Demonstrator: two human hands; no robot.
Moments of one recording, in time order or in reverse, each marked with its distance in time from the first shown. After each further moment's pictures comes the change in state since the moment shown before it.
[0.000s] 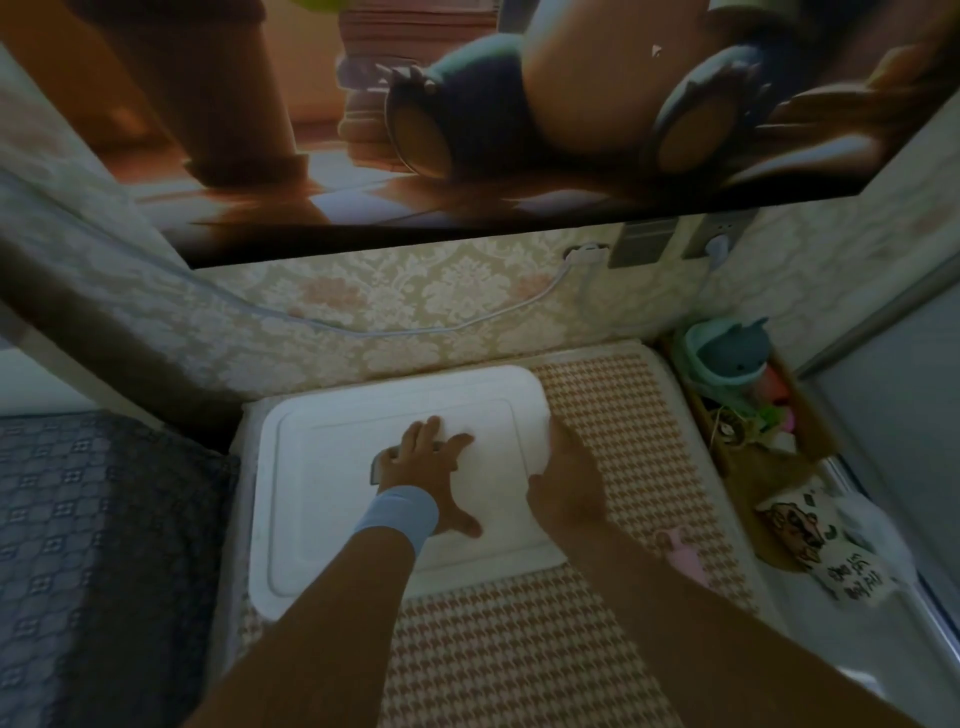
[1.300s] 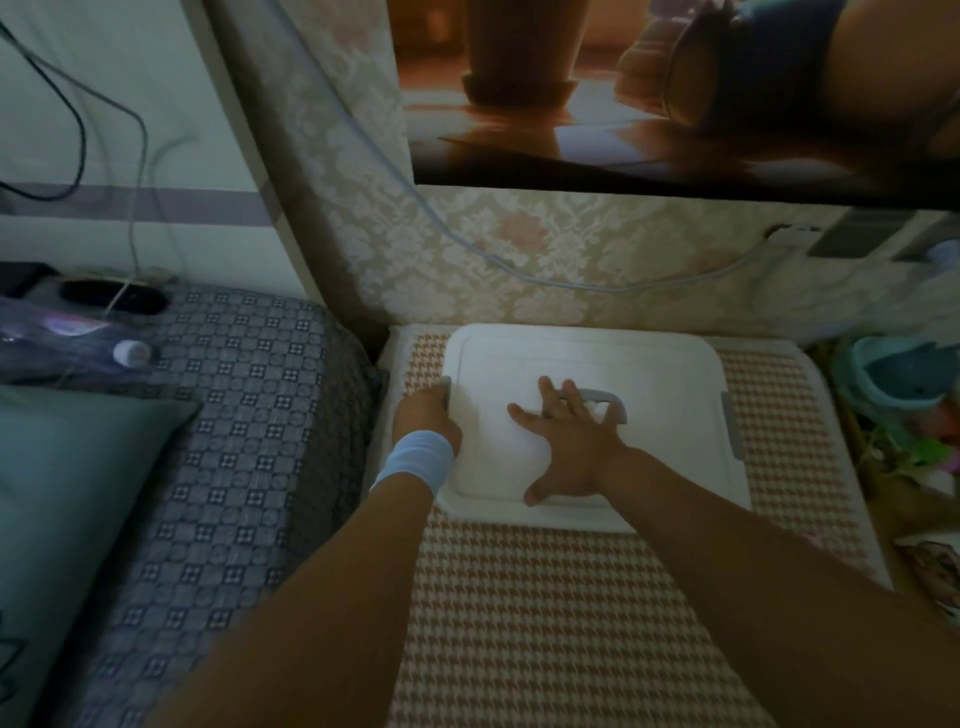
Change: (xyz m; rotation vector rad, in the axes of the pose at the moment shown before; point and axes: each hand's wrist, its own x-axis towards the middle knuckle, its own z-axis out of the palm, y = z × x) left_hand -0.065 -0.180 0.038 -0.758 0.325 -0.492; right_hand -0.030 -0.141 0.095 -0.744 -0.568 -0.537
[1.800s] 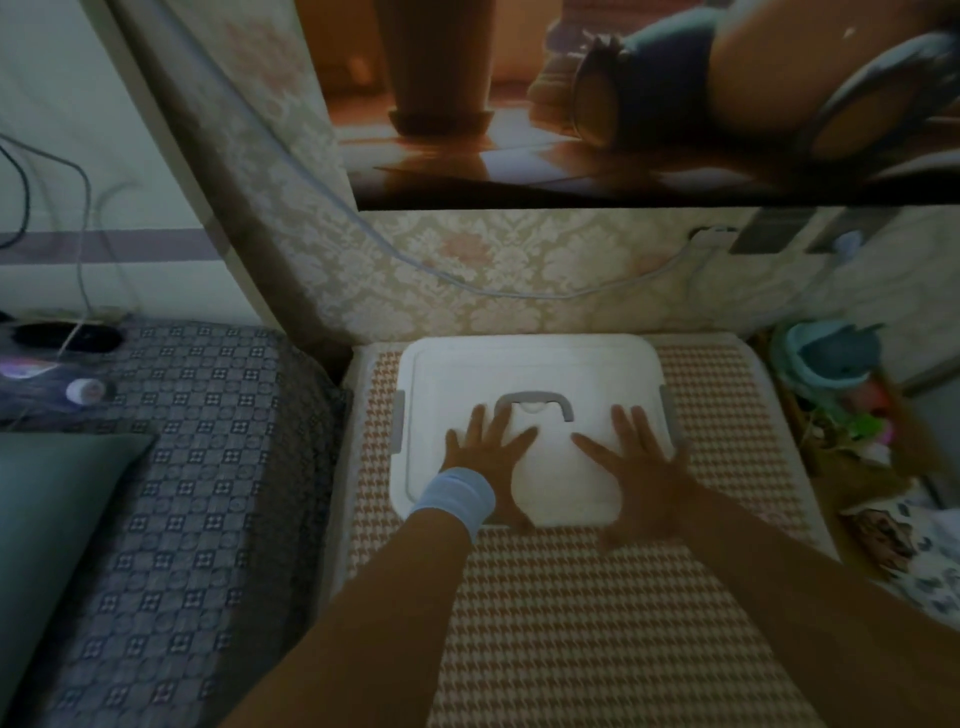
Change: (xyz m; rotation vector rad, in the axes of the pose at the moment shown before) left_hand -0.063 0.056 0.058 0.772 -0.417 0.625; right_hand -0.095 0.101 0.047 0.057 0.029 0.197
